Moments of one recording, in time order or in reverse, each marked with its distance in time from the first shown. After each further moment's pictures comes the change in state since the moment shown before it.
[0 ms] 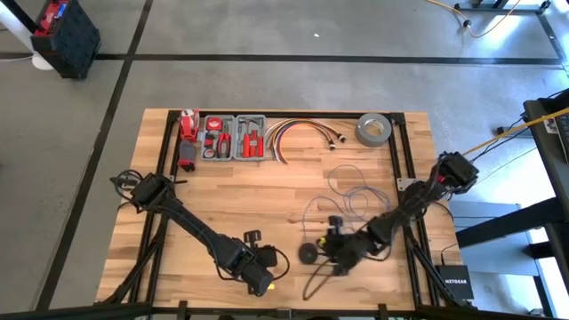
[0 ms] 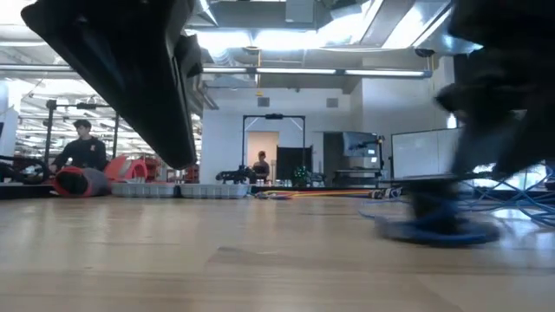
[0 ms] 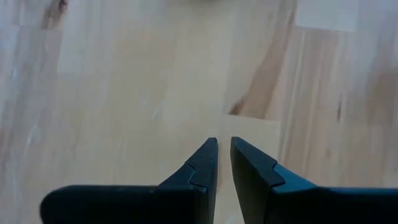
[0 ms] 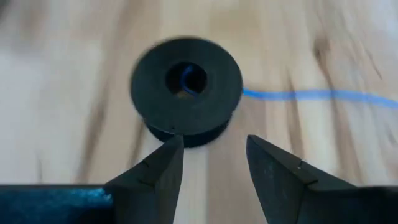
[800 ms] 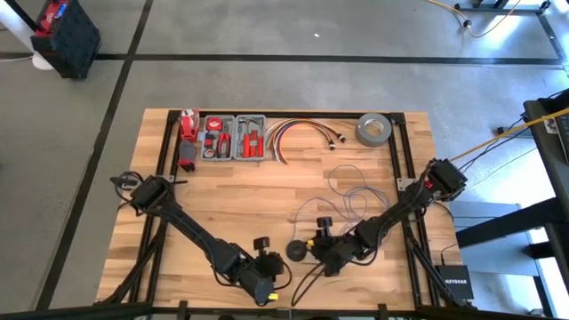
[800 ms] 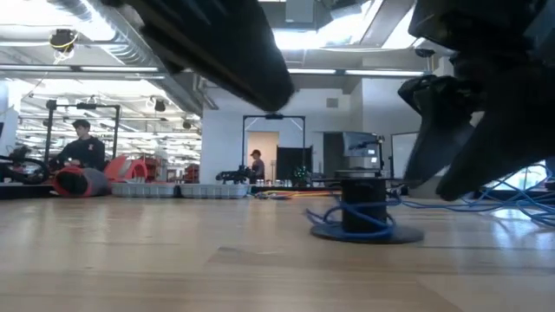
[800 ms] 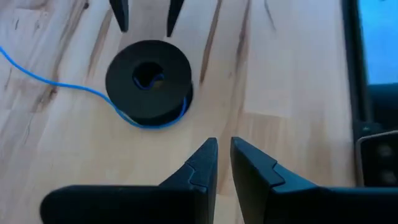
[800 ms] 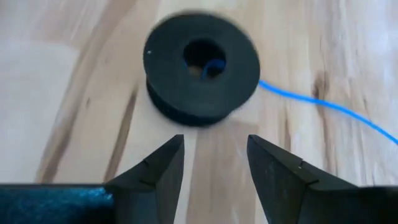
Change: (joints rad) left arm -0.028 0.012 0.000 0.255 -0.155 0.047; right arm -0.055 0.131 0.135 -0.025 0.012 -0.185
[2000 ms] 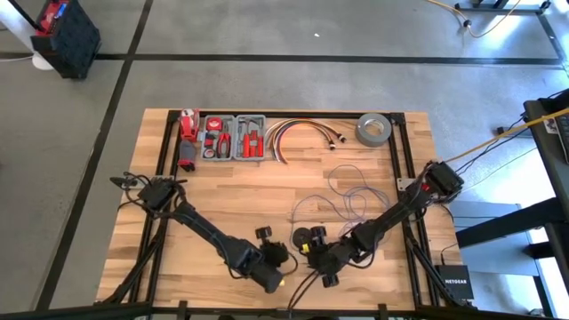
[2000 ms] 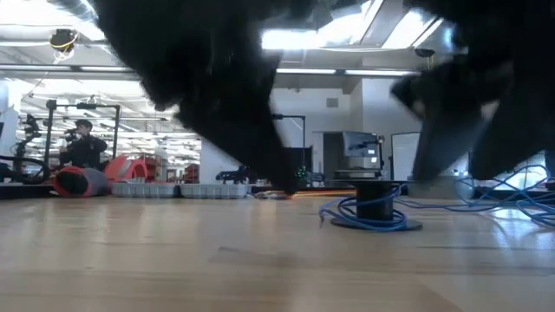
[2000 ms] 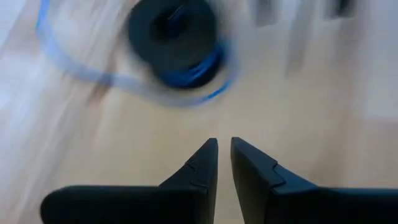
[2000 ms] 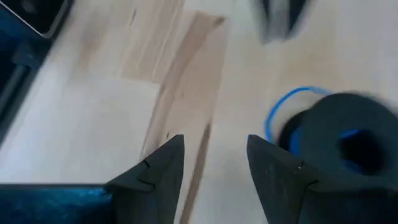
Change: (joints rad) left arm 0.063 0.088 0.000 -0.079 -0.102 -0.001; right arm 0.012 0.047 0.055 0.087 -0.181 0.029
